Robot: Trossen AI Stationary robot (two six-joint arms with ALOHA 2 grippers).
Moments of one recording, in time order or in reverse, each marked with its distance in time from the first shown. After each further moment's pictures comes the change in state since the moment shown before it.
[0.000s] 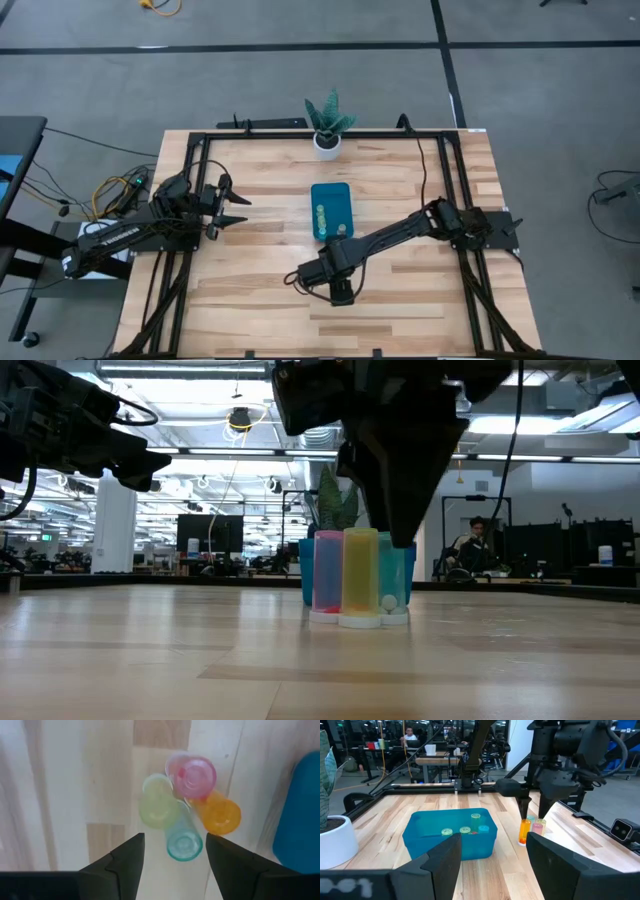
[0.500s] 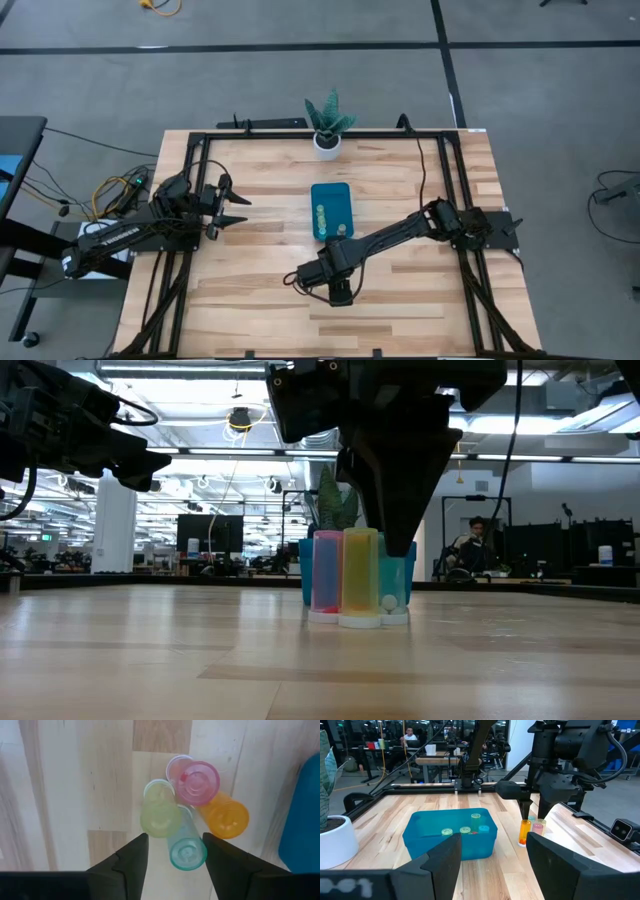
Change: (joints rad) left arm 0.000 0.000 0.000 0.000 0.000 0.000; right arm 0.000 0.010 0.001 0.010 0.001 0.024
